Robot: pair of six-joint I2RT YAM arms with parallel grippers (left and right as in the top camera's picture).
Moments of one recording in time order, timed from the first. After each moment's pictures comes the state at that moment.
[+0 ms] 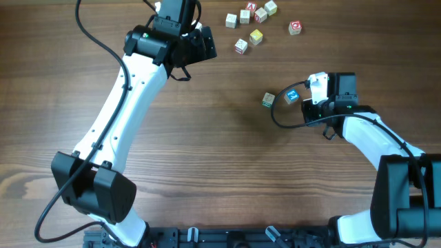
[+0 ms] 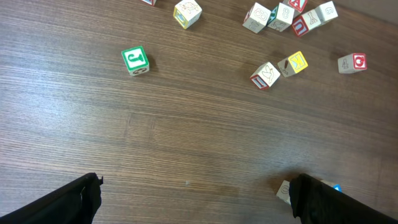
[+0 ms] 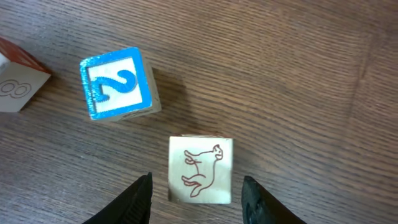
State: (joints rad) left arm -0.35 1.82 1.78 -0.96 -0.08 -0.54; right arm 0.02 1.65 0.81 -0.23 -0.08 -0.24
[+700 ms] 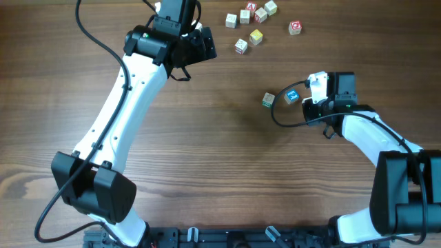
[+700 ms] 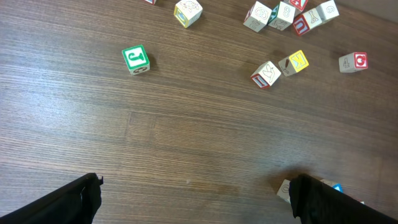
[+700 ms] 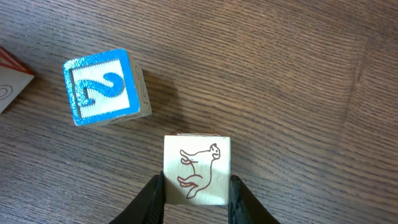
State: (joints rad) left arm -0.35 1.82 1.78 -0.96 -0.08 -0.54; right arm 0.02 1.67 0.82 -0.22 -0.06 -0.26
